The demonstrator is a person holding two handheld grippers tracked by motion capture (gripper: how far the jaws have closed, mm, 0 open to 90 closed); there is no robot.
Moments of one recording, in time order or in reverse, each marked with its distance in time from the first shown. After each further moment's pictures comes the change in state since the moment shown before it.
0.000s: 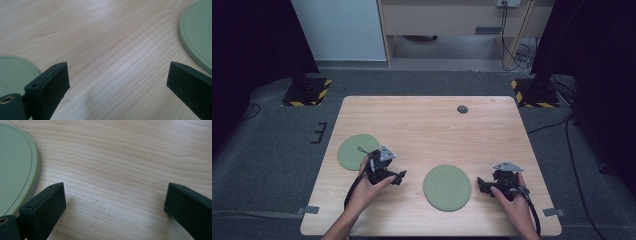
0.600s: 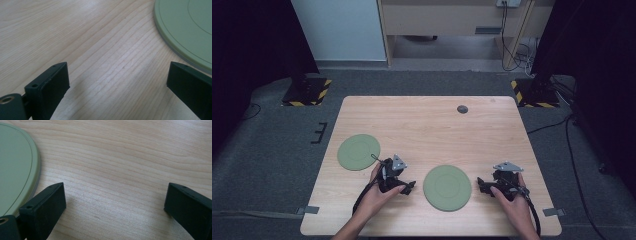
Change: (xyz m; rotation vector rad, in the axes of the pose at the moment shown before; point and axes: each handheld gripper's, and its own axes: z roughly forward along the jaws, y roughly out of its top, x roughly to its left) left arm -0.028 -0.009 0.023 0.039 -0.075 0.039; right arm 0.000 0.000 0.000 0.000 -0.001 0.002
